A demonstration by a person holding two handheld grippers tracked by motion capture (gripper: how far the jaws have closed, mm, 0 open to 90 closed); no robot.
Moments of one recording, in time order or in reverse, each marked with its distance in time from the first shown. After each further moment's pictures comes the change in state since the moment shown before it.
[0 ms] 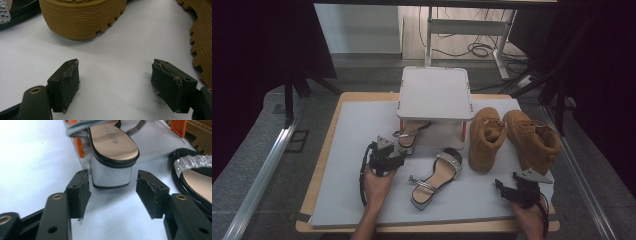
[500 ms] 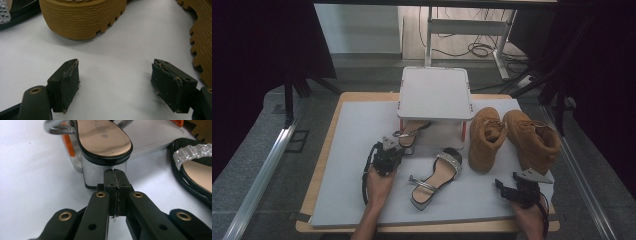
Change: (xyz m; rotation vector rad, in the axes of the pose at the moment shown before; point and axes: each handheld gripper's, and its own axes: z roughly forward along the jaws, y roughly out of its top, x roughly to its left) left arm -0.007 0.001 0.015 0.032 -0.013 0.067; right arm 0.000 0.000 0.000 0.000 0.000 0.000
